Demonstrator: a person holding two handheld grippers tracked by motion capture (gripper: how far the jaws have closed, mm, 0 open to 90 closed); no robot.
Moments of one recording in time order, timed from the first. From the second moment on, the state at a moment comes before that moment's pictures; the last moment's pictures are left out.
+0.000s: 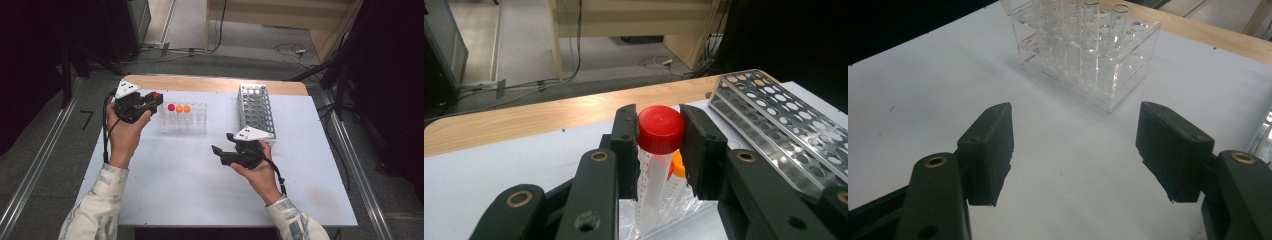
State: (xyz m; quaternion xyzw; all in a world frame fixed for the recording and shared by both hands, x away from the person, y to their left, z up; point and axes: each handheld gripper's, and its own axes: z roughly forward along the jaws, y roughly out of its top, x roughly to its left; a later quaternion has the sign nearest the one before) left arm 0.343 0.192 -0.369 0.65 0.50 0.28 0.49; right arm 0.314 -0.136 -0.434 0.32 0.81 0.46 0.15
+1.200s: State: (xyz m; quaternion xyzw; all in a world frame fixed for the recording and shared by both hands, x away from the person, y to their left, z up) left arm 0.367 0.182 -0.380 0.66 0.51 0.30 0.47; right arm 0.315 -0.138 -0.433 0.33 0.81 0.46 0.16
